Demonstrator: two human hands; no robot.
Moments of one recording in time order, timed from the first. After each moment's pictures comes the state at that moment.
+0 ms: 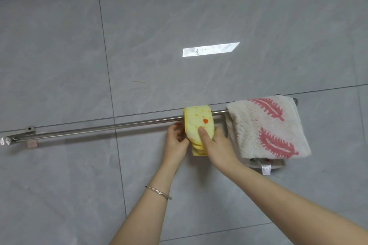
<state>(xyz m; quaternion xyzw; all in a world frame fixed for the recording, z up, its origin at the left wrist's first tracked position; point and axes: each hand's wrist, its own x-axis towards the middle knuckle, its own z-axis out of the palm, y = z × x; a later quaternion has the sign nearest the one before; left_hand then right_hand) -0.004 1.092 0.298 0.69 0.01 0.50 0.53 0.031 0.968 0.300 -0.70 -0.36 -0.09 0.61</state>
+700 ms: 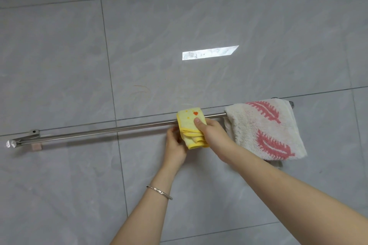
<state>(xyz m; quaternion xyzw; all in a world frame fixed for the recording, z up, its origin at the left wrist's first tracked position) -0.003 1.089 0.299 0.67 0.01 0.51 0.54 0.029 0.972 0.337 -0.57 -0.41 0.06 0.70</state>
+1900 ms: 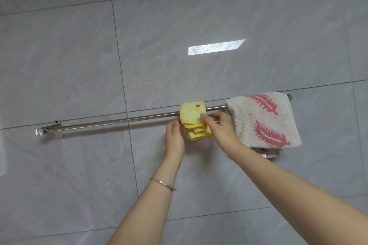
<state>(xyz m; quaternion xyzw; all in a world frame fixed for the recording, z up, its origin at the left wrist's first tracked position) -0.046 1.049 0.307 0.60 0.12 0.56 0.56 0.016 0.944 0.317 -0.61 -0.37 -0.04 0.71</state>
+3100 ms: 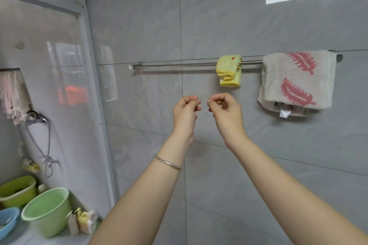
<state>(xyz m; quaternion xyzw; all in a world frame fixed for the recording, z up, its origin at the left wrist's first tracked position) -0.185 0.873 0.256 0.51 0.23 0.60 0.57 -0.105 0.829 0.251 -0.47 -0.48 0.10 0.73</state>
